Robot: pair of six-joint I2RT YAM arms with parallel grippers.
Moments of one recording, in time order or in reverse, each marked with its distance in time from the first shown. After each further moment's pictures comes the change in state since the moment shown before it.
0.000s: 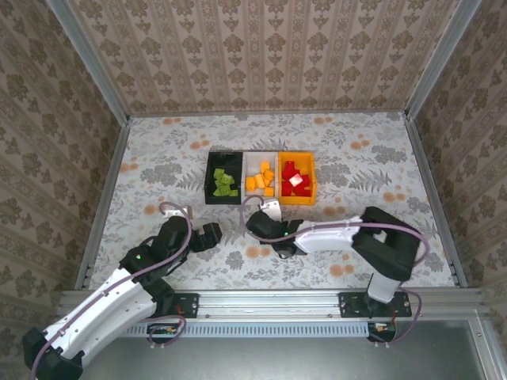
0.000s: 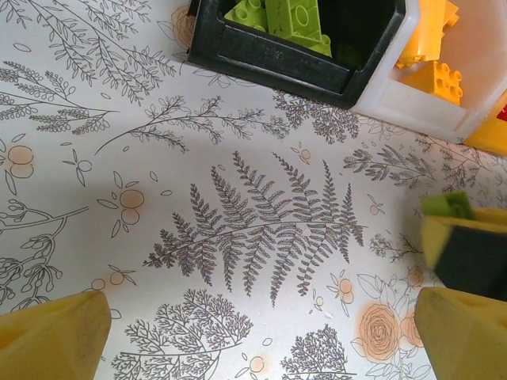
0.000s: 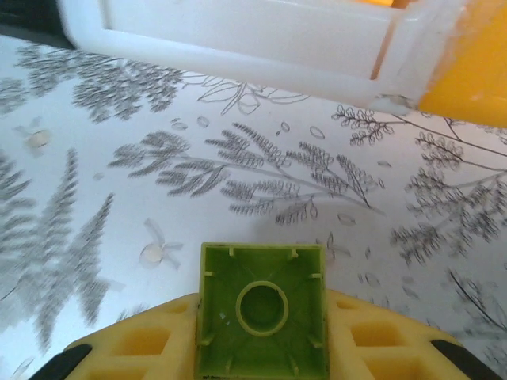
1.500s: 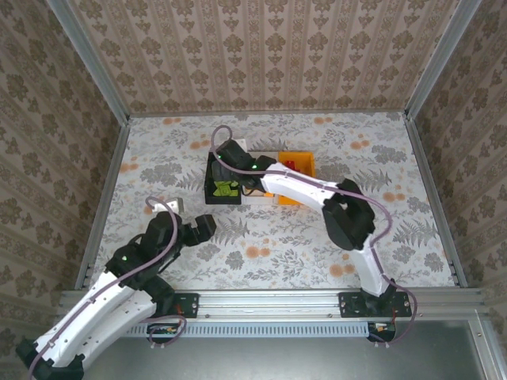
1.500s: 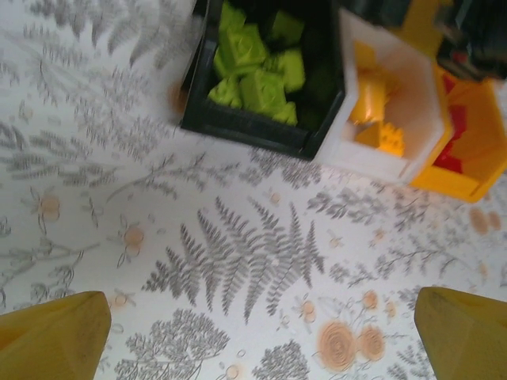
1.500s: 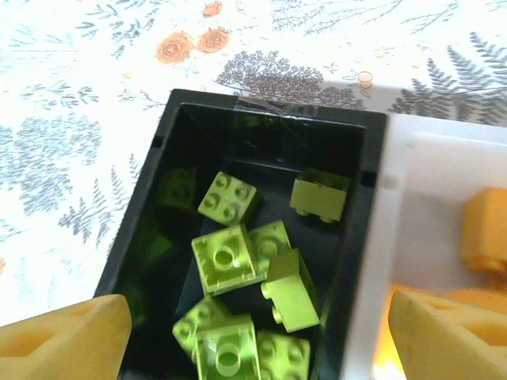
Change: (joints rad) left arm 0.010 -0.041 0.169 -0.109 -0.043 0.024; right arm -0.200 0.392 0.888 -0.266 -0.165 -0.144
